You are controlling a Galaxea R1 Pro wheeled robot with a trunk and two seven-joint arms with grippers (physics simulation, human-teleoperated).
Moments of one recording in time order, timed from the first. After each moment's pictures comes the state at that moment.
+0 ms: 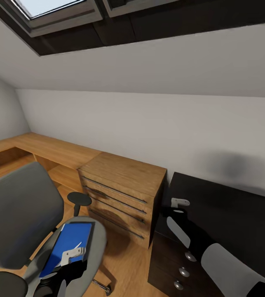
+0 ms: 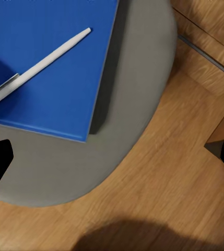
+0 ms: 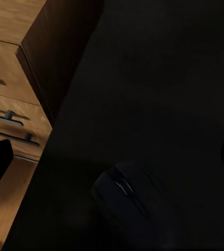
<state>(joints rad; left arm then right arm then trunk) -0.09 -0.14 0.18 -1.32 -0.02 0.63 0.06 -0.74 -0.06 0.59 -0.74 -0.73 0.33 -0.60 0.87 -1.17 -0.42</state>
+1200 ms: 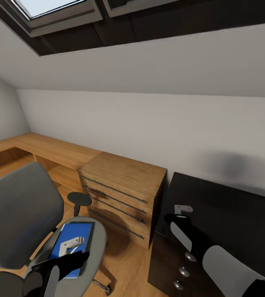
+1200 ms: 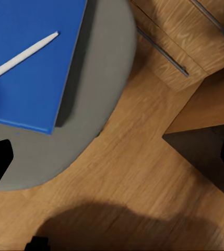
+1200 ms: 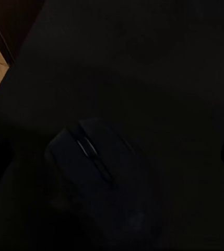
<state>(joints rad) -0.08 -0.14 0.18 -1.56 0.12 0.92 0.05 -0.74 -0.06 0.59 -0.61 -0.70 0.33 -0.53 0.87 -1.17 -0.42</state>
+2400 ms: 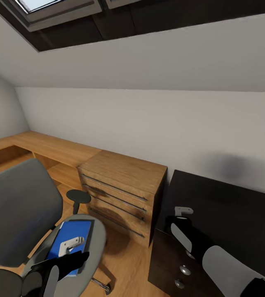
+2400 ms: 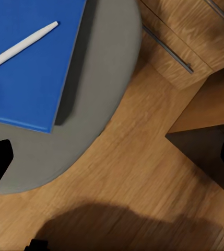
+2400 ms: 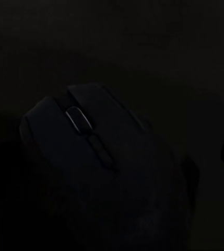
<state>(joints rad) -0.08 -0.14 0.18 -1.56 0.12 0.93 0.05 -0.74 -0.06 0.59 -0.57 -0.69 0.32 -0.51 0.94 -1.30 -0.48</state>
